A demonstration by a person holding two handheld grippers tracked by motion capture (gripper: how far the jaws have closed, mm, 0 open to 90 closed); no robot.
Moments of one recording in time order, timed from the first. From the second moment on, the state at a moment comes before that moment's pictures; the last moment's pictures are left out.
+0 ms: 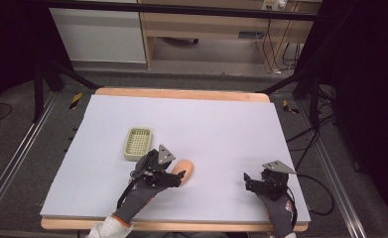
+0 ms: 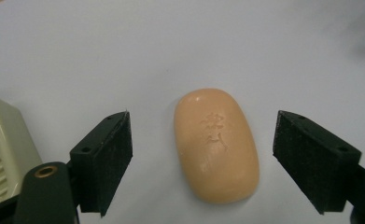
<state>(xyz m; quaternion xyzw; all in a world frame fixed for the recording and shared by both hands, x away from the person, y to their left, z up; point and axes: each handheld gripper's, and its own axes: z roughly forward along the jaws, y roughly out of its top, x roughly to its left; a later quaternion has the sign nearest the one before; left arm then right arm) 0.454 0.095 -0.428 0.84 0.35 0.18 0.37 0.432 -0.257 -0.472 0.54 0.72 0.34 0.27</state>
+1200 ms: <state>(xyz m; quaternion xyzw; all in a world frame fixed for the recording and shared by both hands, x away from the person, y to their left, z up) 0.470 0.069 -0.462 0.86 0.35 0.16 0.32 0.435 -0.256 -0.473 0.54 0.72 0.34 0.27</state>
